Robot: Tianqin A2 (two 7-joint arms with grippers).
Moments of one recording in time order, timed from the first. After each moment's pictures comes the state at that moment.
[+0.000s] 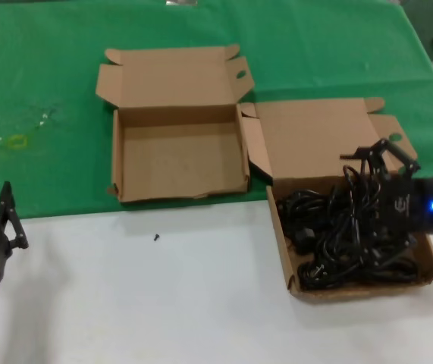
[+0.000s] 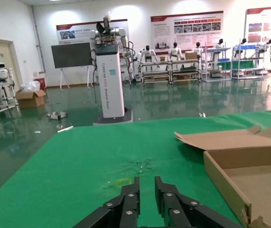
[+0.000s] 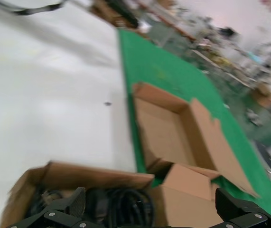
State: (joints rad) left arm 0.00 -0.30 1.60 -1.60 -1.80 0.00 0.00; right arm 0.41 0.84 -1.71 1.30 1.86 -1.02 -0.54
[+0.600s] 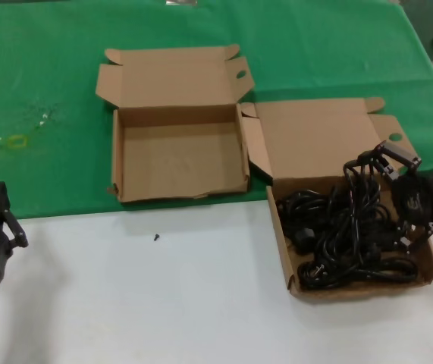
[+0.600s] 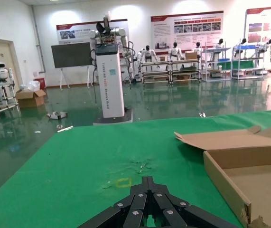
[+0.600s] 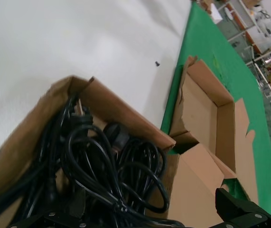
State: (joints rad) left arm 0.00 -0.30 1.60 -1.60 -1.80 0.00 0.00; right arm 0.68 0.81 -1.85 1.03 1.71 -1.18 -0.97
